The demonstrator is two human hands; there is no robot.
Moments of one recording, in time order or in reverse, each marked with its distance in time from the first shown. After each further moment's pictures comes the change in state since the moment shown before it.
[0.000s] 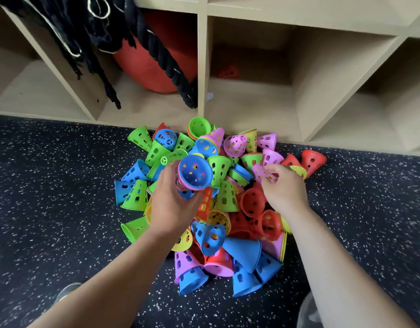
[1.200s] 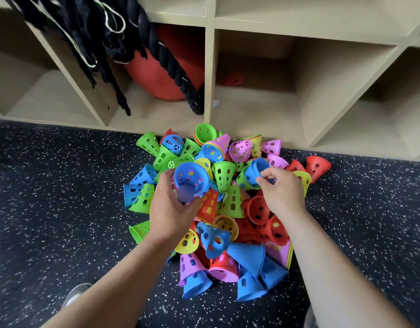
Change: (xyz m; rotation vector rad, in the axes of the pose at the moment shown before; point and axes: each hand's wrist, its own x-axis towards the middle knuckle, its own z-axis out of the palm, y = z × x) left_hand -0.006 0.000 -0.017 0.041 0.004 -0.147; right_hand -0.005 -0.014 0.008 0.085 0.092 -0.069
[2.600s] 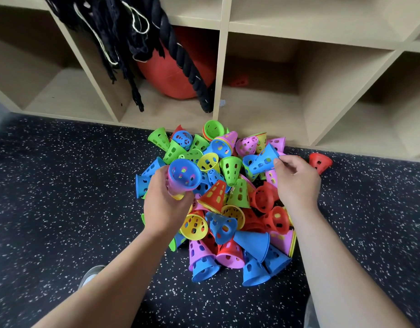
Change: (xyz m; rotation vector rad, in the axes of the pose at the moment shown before) left_hand -0.016 -0.011 -0.038 0.009 0.092 -0.029; right_hand -0.032 -0.030 -0.022 0.310 0.231 0.066
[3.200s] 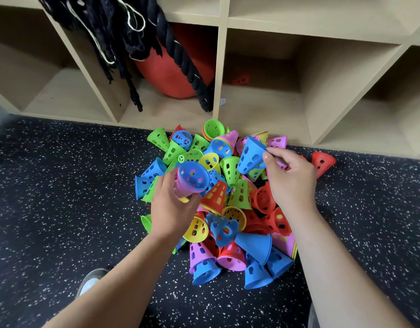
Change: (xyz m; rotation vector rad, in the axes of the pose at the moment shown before) left_hand 0.002 -0.007 0.017 0.024 -0.034 0.069; right_hand -0.007 -0.017 0.008 0.101 -0.071 -0.152
